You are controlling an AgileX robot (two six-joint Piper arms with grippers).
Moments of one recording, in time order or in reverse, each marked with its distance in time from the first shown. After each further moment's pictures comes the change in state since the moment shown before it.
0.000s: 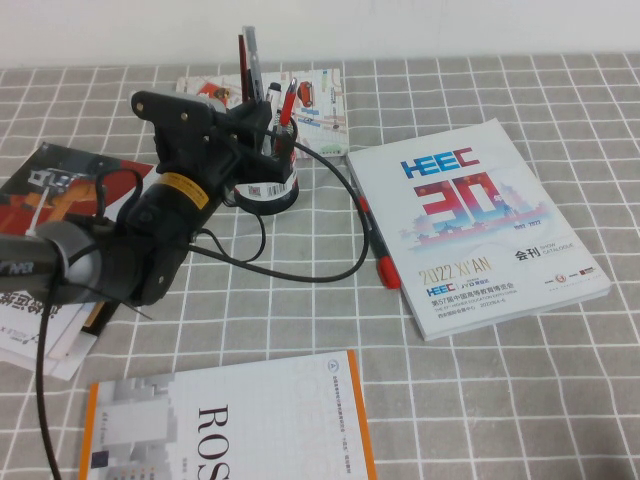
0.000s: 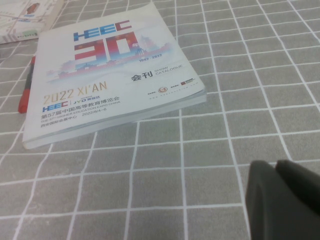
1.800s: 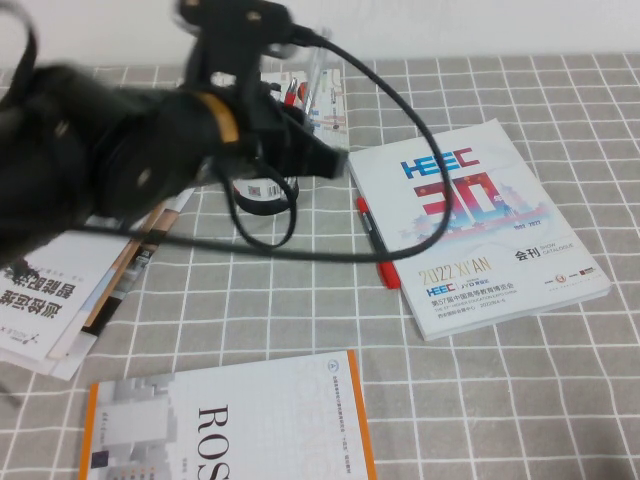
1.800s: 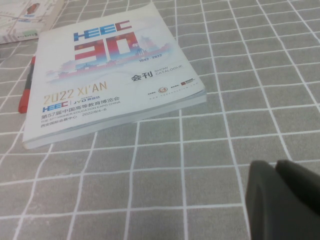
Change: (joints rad) right arm 0.000 0.000 0.000 0.000 0.000 0.000; left arm -0.269 -0.471 -0.194 -0.040 1.266 0.007
